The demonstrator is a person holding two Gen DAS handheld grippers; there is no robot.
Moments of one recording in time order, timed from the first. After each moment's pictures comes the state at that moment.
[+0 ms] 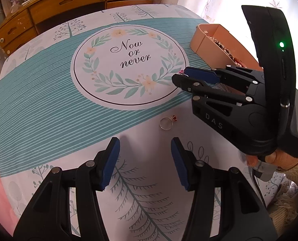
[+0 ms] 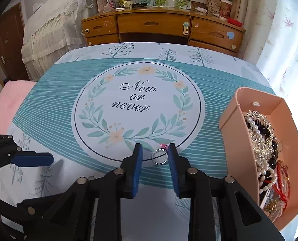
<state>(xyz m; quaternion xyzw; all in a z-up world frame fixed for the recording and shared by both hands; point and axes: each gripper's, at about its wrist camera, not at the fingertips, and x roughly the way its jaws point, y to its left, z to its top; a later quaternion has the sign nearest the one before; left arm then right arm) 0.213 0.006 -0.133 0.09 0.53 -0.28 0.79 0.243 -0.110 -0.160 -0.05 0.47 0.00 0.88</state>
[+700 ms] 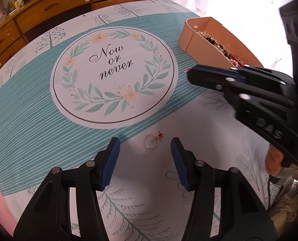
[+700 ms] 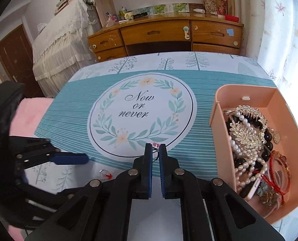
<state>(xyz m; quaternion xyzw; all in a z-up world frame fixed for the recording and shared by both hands) 0.227 -0.027 -0.139 0.12 0.53 -0.30 0.78 0.213 -0.145 -0.126 0.04 0.44 0.05 0.90</state>
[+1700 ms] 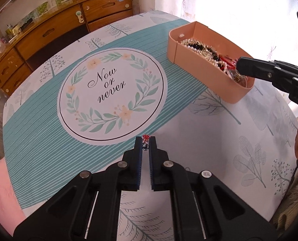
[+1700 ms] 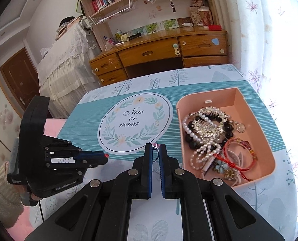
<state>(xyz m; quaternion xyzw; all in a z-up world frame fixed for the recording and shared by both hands) 0.211 -0.046 -0.111 0.18 0.48 -0.31 0.80 0.125 -0.207 -0.065 0.10 0.38 0.04 0.92</state>
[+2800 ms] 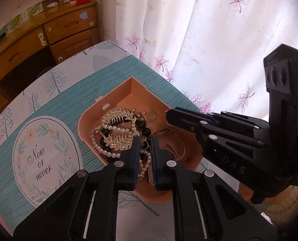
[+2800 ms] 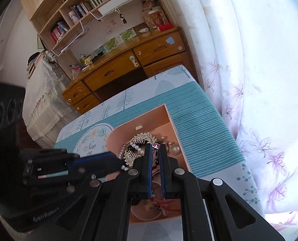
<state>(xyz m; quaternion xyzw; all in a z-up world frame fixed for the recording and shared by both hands) 0.235 -0.229 -0.058 0.14 0.47 -0.38 0.78 0.142 -0.366 -0.058 0.22 0.37 -0.05 0.90</state>
